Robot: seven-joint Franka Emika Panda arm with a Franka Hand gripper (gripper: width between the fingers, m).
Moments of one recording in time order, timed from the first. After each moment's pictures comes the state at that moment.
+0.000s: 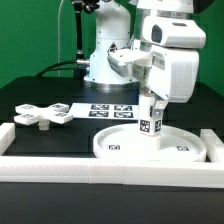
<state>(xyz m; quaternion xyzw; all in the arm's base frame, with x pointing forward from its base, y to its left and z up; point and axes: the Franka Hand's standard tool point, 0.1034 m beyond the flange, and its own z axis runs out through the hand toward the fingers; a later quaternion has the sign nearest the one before) 0.559 0.035 0.070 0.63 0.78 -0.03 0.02</state>
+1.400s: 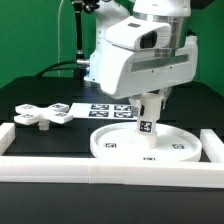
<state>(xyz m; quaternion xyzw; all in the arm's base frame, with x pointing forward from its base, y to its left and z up) 0.552 0.033 0.068 0.95 0.29 -0.05 0.01</state>
